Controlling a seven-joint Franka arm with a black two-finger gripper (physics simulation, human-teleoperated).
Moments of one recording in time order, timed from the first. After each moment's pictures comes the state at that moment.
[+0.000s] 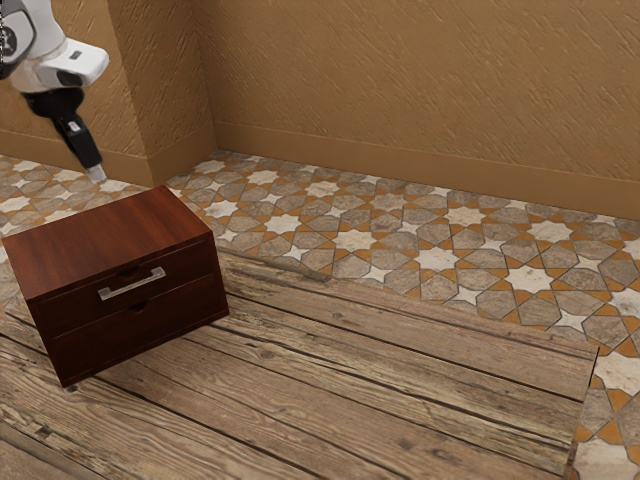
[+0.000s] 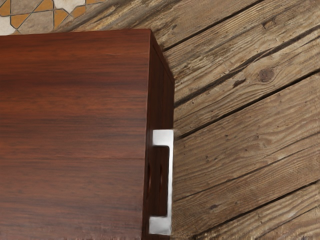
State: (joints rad) arm 0.07 -0.21 0.19 -1.86 0.08 1.83 0.68
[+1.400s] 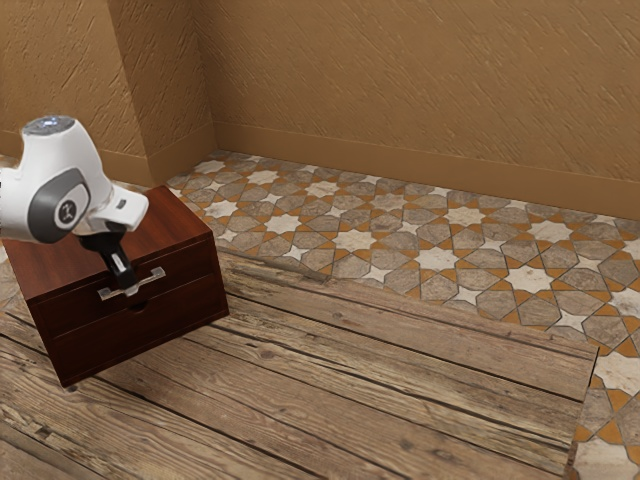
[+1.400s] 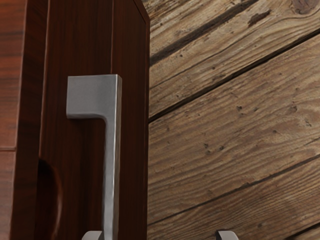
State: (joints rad) arm 0.13 -0.13 0.15 -2.35 0.10 2.37 0.70
